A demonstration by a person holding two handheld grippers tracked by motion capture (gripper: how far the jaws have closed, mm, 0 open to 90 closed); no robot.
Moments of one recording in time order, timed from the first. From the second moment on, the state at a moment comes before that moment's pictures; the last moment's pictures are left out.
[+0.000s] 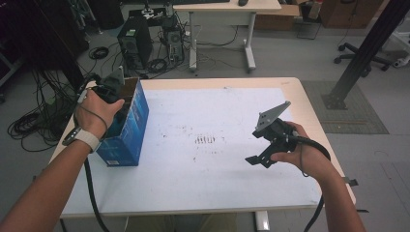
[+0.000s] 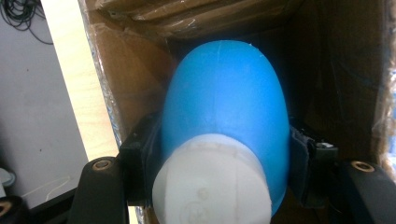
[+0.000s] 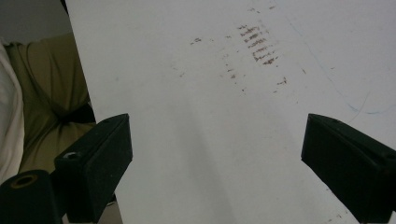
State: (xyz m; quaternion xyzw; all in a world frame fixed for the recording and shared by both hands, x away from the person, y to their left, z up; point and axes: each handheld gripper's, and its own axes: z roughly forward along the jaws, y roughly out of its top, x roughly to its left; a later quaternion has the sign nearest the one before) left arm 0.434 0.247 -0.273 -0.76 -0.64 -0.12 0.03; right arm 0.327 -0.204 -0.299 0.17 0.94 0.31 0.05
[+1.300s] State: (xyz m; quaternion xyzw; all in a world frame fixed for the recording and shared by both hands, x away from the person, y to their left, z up) left arm 0.440 0.260 -0.274 -0.77 -0.63 -0.11 -0.01; right arm 0.327 -0.204 -0.302 0.18 0.94 0.30 0.04
